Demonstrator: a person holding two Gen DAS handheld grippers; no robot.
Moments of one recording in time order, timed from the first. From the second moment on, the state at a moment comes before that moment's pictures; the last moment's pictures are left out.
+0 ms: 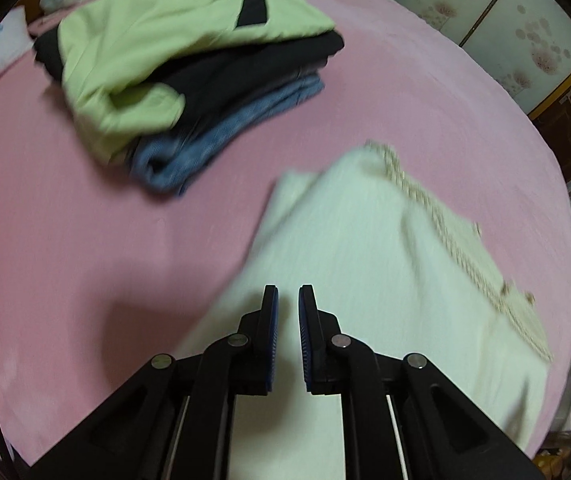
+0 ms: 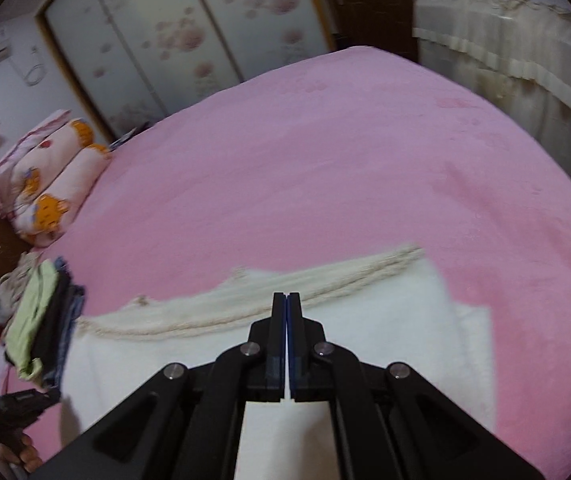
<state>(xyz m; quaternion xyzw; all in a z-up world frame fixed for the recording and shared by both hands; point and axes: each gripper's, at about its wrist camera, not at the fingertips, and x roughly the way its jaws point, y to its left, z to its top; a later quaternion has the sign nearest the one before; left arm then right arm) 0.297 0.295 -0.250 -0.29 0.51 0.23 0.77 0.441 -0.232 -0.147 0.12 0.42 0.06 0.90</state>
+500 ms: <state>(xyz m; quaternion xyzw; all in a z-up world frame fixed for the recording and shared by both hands) 0.204 0.252 -0.260 -0.28 0.55 0.17 0.77 0.393 -0.115 -0.224 0.14 0.54 0.13 0.82</state>
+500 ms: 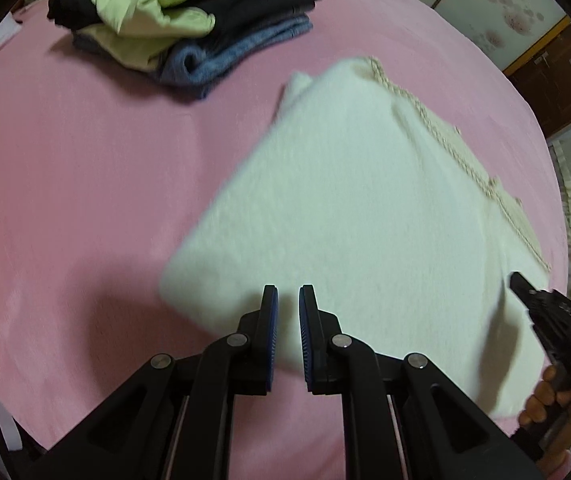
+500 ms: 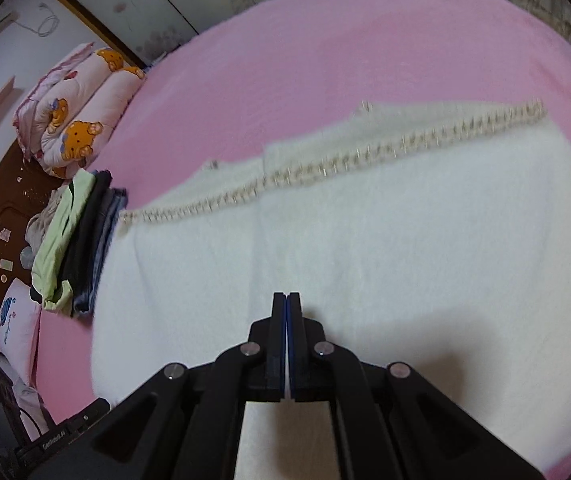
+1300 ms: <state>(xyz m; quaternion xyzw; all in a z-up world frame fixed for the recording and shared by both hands) 0.155 0.295 -0.334 -0.52 0.46 0.09 0.71 0.381 -0.123 -0.254 0.14 0.57 0.09 0.81</state>
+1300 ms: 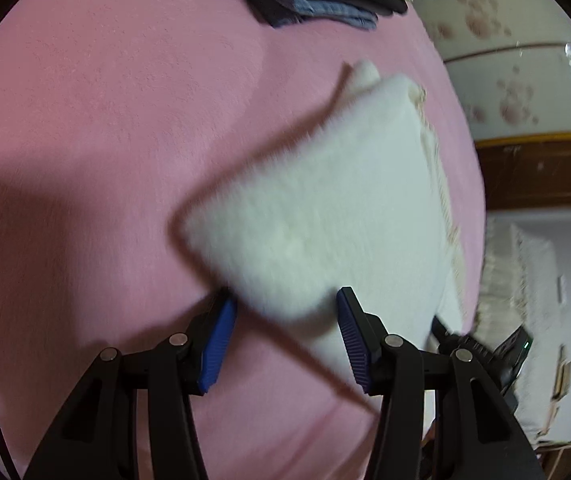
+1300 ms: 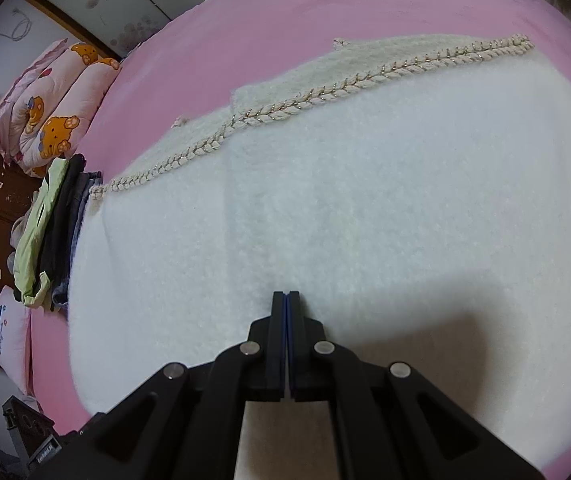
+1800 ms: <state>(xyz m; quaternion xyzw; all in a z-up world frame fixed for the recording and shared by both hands) 0.183 0.310 -0.354 -0.56 0.45 0.06 0.70 0.376 -0.099 -0.252 0.08 0.56 0.03 0.83</state>
